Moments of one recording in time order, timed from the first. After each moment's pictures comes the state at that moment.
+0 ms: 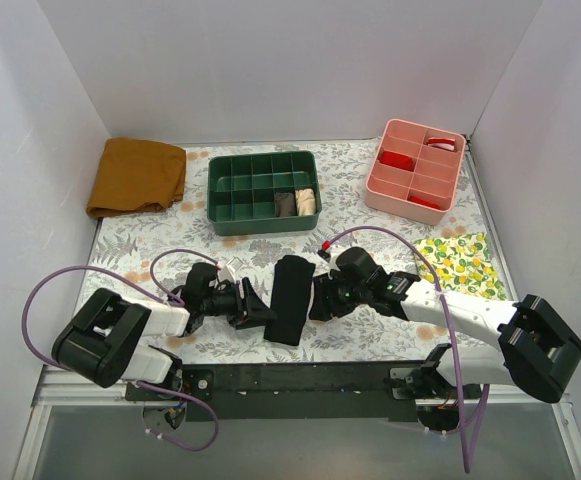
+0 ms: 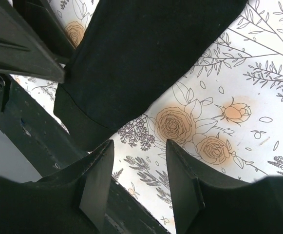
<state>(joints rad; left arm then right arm) -0.45 1.36 0.19 0.49 0.76 -0.95 0.89 1.24 0.60 -0.19 -0.25 0.52</state>
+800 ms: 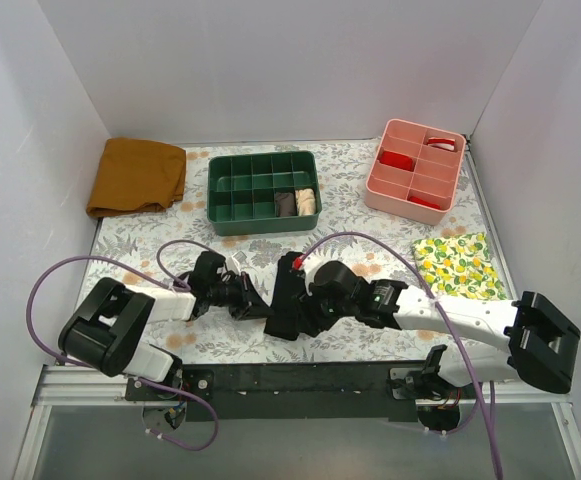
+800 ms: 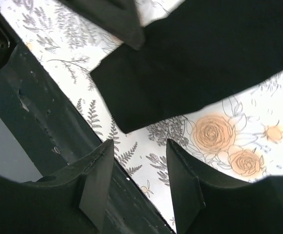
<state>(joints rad) -0.45 1.43 0.31 0.30 0.71 -0.91 1.09 1.25 0.68 -0.24 -0.13 0.41</state>
